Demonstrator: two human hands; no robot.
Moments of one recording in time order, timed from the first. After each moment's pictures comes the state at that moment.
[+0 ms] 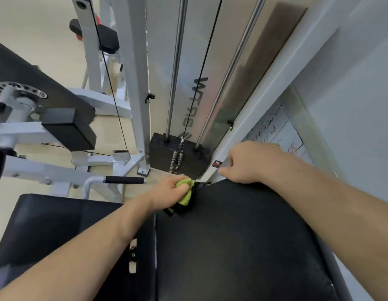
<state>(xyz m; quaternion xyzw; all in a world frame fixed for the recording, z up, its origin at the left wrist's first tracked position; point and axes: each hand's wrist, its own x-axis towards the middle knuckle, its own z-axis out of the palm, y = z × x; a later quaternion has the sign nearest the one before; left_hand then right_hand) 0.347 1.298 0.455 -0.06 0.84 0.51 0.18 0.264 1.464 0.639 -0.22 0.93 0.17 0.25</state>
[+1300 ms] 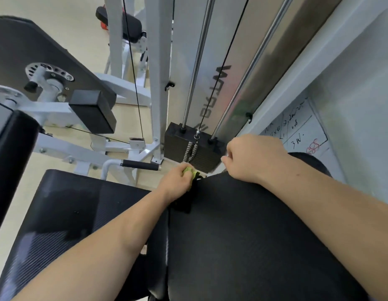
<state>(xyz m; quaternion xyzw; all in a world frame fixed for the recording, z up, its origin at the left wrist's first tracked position) 0.374 1.298 0.418 -0.25 0.79 0.54 0.13 0.297 1.435 0.606 -0.32 0.92 0.17 0.15</state>
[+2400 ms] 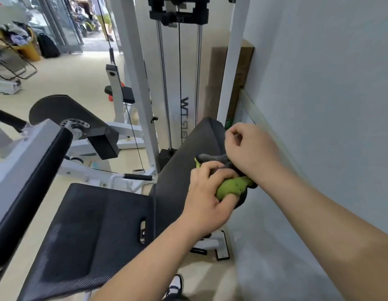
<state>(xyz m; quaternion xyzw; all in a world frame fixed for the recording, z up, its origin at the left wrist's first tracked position) 0.577 1.565 0.594 0.04 0.86 0.45 -0.22 0.475 1.667 0.686 -0.20 0.92 -0.30 -0.14</state>
